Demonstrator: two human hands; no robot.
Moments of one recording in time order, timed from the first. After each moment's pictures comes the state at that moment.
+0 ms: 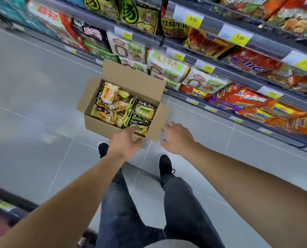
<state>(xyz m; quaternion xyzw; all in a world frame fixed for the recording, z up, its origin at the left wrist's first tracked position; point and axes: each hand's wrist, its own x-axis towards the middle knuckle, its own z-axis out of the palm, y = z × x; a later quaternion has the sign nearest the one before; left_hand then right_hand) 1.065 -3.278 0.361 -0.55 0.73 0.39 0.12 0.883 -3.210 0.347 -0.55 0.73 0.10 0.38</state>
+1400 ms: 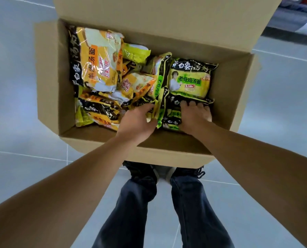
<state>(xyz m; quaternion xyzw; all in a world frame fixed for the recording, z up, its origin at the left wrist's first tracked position) 1.137 -3.514 -0.138 -0.42 0.76 0.43 0.23 0.993 -3.399 -0.194 -0.37 0.78 0.26 0.42</state>
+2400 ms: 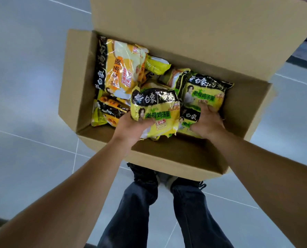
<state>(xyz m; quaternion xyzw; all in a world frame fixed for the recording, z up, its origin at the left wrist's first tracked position) 1.156 -3.541 -0.119 -0.64 0.44 0.62 0.09 0.961 -3.415 -0.186 -0.24 0.83 0.06 0.50</state>
